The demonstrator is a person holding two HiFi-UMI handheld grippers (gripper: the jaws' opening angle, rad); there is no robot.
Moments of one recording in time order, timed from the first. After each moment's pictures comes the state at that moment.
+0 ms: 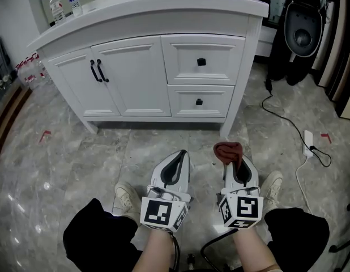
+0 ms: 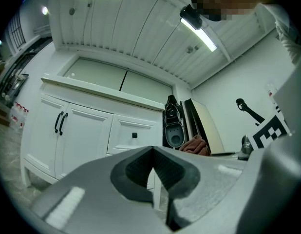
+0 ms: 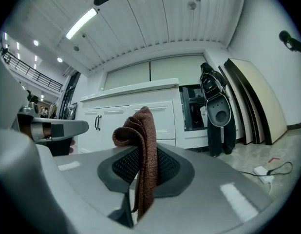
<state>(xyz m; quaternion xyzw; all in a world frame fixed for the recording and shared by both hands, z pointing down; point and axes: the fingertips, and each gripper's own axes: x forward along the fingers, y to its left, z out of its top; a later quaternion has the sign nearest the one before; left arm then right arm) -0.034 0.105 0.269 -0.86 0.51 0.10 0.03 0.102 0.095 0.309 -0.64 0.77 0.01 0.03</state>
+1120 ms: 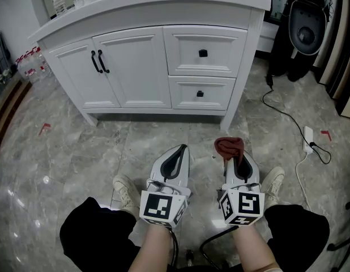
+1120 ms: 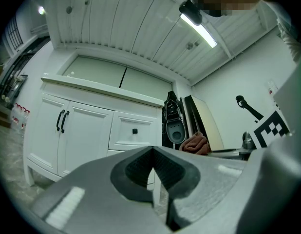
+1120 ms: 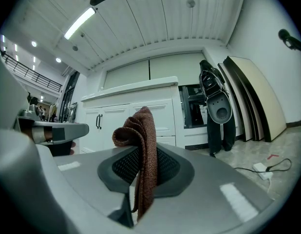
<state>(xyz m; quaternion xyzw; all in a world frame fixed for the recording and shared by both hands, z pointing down) -0.035 0.111 0.284 -0.86 0.51 0.08 0.03 0.101 0.105 0.317 -0.63 0.77 -0.01 0.02</state>
